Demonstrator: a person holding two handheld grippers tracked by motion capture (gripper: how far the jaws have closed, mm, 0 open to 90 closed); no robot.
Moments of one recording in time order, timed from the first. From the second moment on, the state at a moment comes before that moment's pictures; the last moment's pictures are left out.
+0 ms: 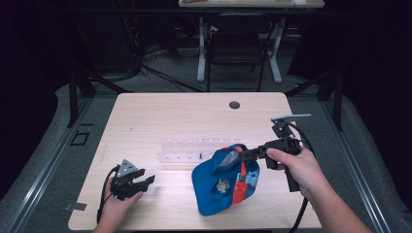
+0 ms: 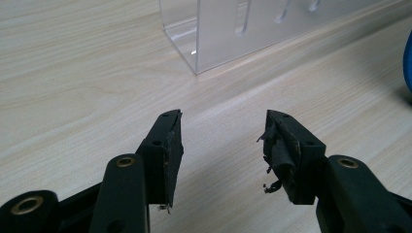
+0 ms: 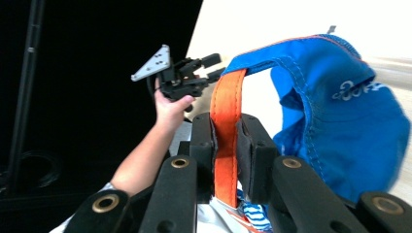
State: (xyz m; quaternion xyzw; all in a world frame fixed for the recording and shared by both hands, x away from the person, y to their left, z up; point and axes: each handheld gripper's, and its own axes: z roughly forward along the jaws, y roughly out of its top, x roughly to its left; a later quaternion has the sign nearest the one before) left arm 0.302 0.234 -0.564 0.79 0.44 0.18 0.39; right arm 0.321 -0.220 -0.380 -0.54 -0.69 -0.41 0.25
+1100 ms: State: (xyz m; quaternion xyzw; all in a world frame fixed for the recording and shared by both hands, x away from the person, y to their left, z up) left arm 0.301 0.232 -0.564 0.79 0.44 0.18 0.39; right arm 0.325 -0.211 -0.355 -0.51 -0.66 -0.48 0.27
